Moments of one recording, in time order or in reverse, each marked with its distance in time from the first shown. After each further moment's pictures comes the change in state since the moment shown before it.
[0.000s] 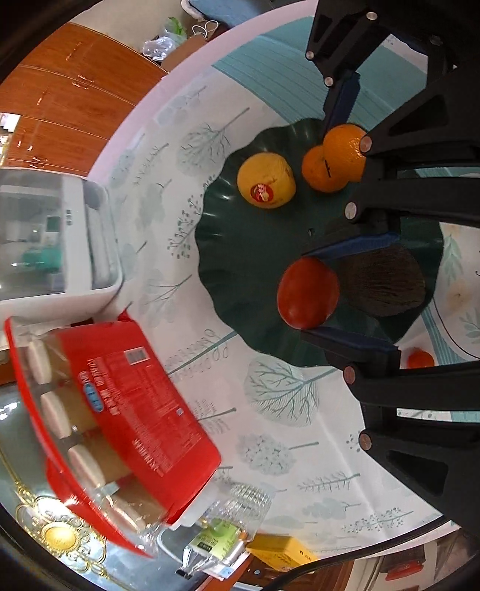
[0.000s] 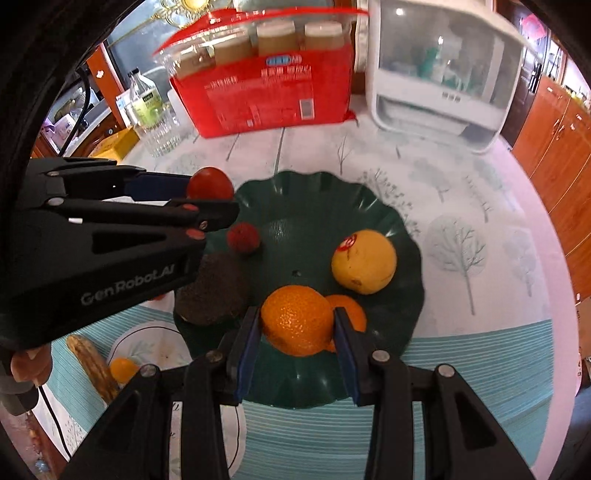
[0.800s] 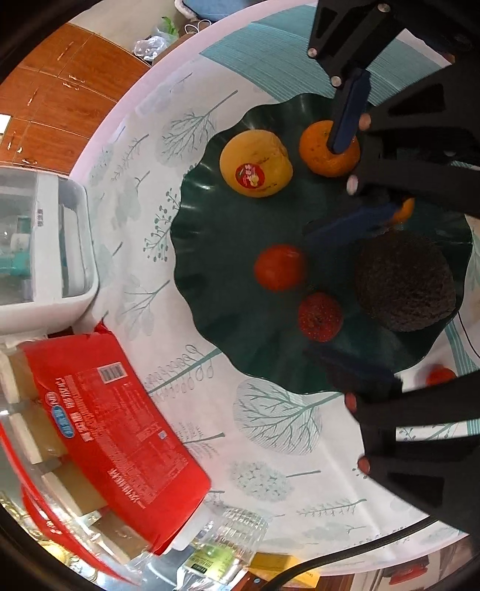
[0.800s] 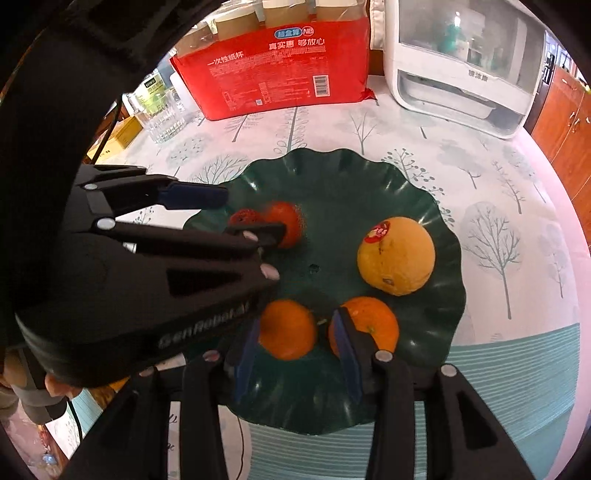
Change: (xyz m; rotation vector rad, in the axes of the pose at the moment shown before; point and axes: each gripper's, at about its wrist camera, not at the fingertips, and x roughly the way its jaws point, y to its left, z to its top) left arm 0.037 -0.006 -0.004 0.012 0.021 -0.012; right arm 0.024 0.003 0.004 -0.003 0.032 0.051
